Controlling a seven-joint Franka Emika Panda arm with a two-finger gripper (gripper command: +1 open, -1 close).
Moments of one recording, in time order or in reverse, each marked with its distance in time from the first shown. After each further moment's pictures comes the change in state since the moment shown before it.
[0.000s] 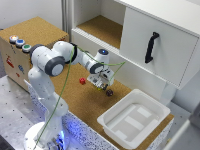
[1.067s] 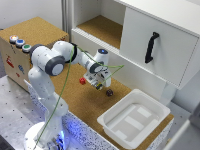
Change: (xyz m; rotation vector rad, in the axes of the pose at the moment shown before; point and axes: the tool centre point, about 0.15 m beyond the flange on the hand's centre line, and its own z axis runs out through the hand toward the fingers) arm 0.003 0.001 -0.003 -0.018 0.004 0.194
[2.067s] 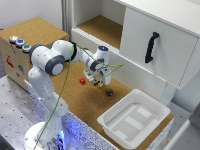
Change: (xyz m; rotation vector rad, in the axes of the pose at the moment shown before) arm 0.002 -0.018 -0.029 -0.027 -0.038 0.376
